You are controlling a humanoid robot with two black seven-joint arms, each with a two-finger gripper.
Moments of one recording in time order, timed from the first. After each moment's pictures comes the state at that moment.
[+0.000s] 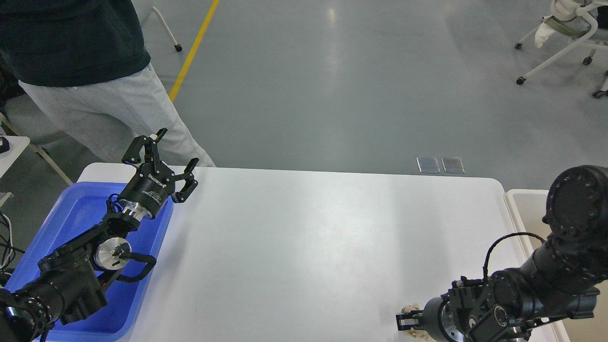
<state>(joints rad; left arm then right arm) -0.65 0.33 -0.60 -0.46 0.08 -0.61 -0.61 1.40 -0.11 -1.25 1.55 -0.26 -0.53 0.12</state>
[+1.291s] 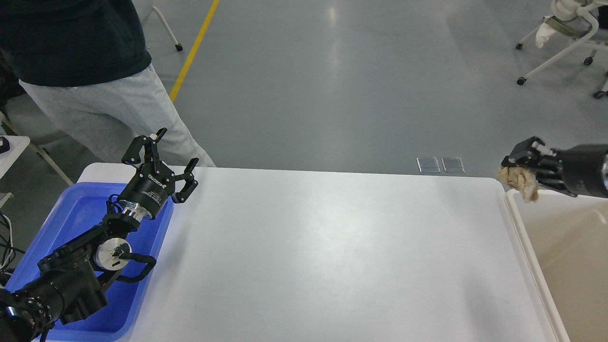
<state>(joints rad) -0.65 0.33 -0.60 -0.46 0.08 -0.61 -0.61 1.84 -1.03 -0.98 1.35 -0.21 0.12 0.19</state>
